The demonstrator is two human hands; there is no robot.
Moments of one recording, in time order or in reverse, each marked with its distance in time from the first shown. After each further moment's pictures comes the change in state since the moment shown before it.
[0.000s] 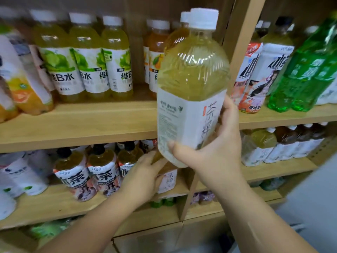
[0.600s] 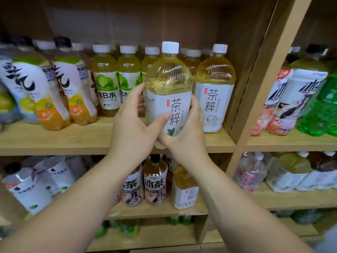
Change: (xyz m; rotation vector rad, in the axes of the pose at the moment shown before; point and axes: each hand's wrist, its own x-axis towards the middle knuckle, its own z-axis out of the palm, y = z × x) left_hand 0.036 0.016 -0.177 -0.473 0.696 -0.190; right_hand 0.050 0.014 0.104 0.011 -0.117 0.006
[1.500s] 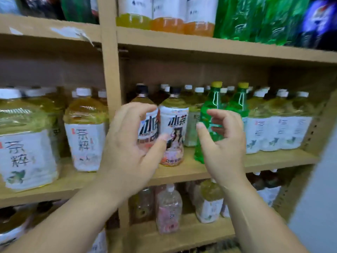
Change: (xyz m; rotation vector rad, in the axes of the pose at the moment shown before) left_hand -0.020 0.185 0.207 0.025 -0.005 0.479; right_hand 0.051 0.066 -0.336 -0.245 0.434 -0.288
